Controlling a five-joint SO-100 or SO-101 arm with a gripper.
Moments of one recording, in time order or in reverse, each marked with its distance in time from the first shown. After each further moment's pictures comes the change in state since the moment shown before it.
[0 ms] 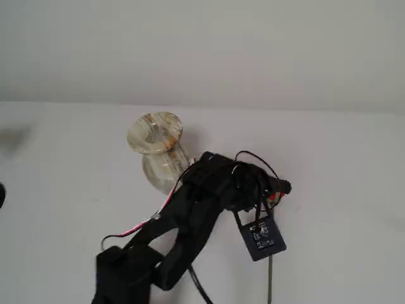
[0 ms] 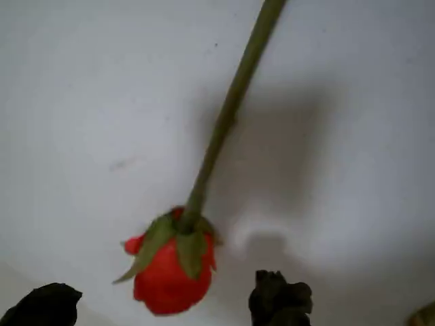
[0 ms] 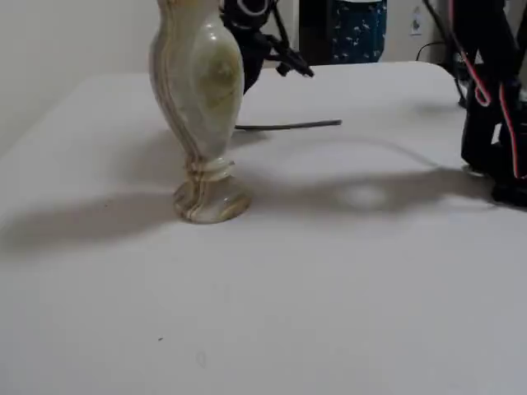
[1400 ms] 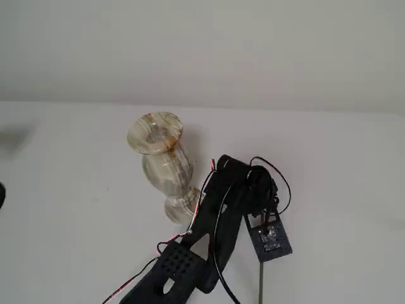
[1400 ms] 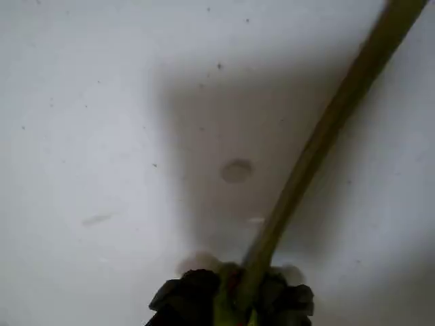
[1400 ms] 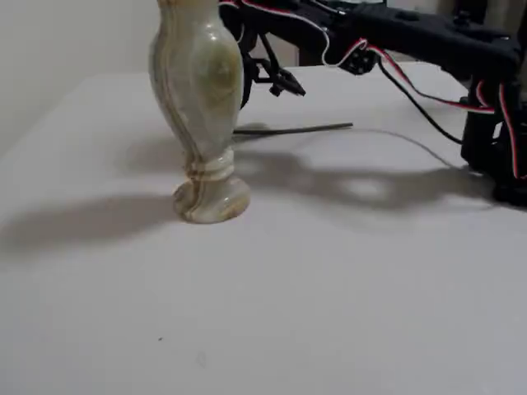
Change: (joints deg) arm 1.8 -43.3 -68.4 28.2 1.2
